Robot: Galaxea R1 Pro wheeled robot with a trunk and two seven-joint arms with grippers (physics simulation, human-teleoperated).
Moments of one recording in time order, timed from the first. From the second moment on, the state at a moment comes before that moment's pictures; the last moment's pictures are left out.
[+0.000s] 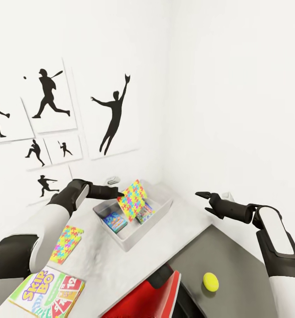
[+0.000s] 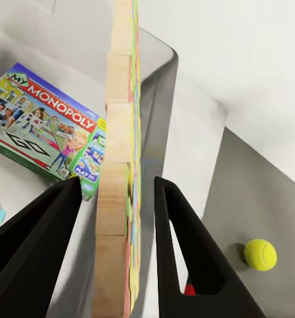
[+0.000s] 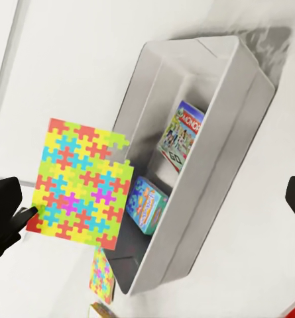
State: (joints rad) left arm -1.16 0.05 -0.01 -0.39 -0.02 0.71 -0.81; right arm -0.60 -0.19 -0.18 -1.35 -1.33 1.04 -0.32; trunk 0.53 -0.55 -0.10
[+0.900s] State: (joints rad) left arm -1.16 0.09 0.00 -0.40 -0.01 0.71 -0.81; right arm -0.60 -0.19 -0.18 -1.35 -1.33 1.04 -0.32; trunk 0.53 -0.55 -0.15
